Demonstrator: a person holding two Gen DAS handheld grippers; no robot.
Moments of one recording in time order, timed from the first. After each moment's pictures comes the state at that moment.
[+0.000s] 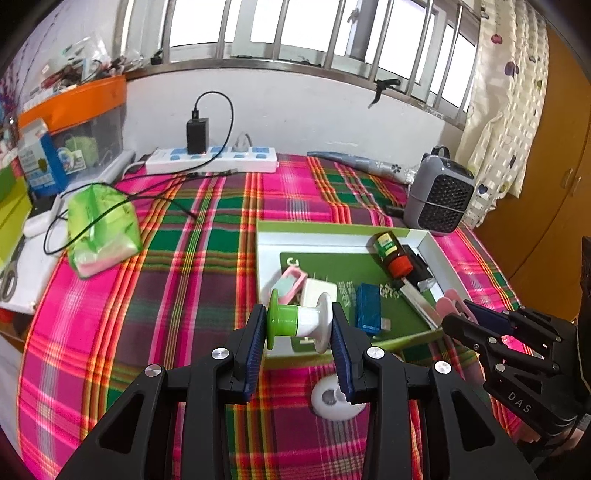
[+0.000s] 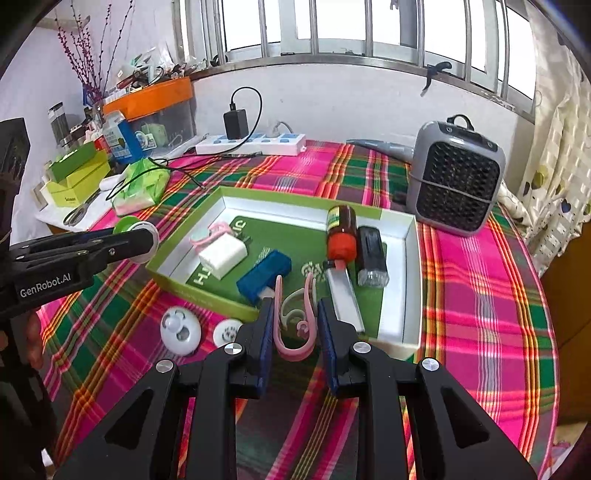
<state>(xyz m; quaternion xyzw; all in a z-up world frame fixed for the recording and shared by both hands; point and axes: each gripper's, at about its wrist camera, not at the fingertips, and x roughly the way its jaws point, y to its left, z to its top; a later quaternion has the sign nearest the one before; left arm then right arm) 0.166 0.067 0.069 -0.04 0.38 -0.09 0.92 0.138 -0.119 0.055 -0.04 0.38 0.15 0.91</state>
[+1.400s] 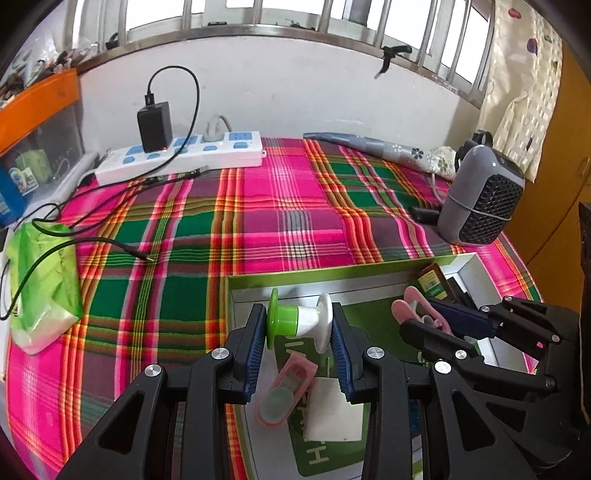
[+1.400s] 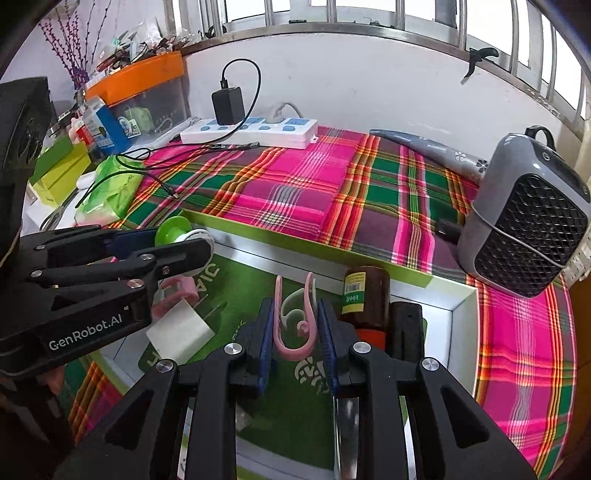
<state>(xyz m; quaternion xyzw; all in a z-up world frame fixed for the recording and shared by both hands) 0.282 0.044 0.036 -0.01 0.43 -0.10 0.90 0.249 -0.094 0.031 -0.06 0.42 0.18 0.89</state>
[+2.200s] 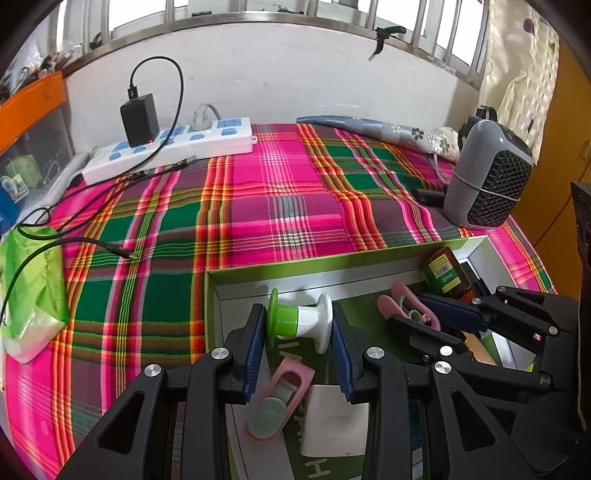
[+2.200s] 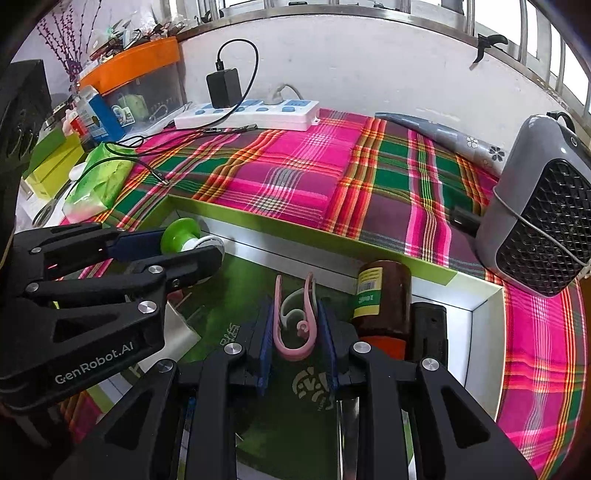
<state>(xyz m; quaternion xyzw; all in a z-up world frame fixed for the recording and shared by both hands) 0.292 0.034 0.023 0.01 0.44 -0.11 0.89 0.264 -0.090 0.012 -0.06 0.44 0.18 0.88</state>
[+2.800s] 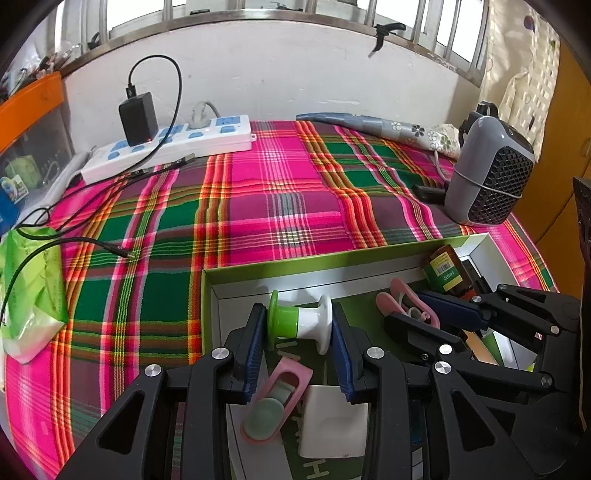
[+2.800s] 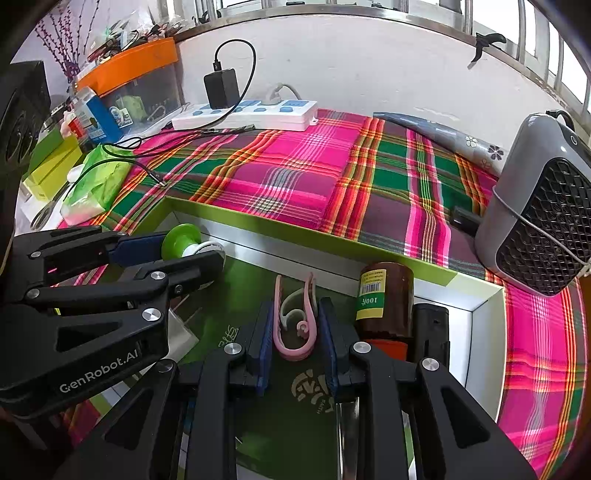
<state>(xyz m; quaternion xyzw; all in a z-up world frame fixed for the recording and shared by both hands) 0.293 0.033 0.022 0.02 0.44 -0.10 0.89 0.266 -0.089 0.012 -0.06 0.44 0.18 0.88</state>
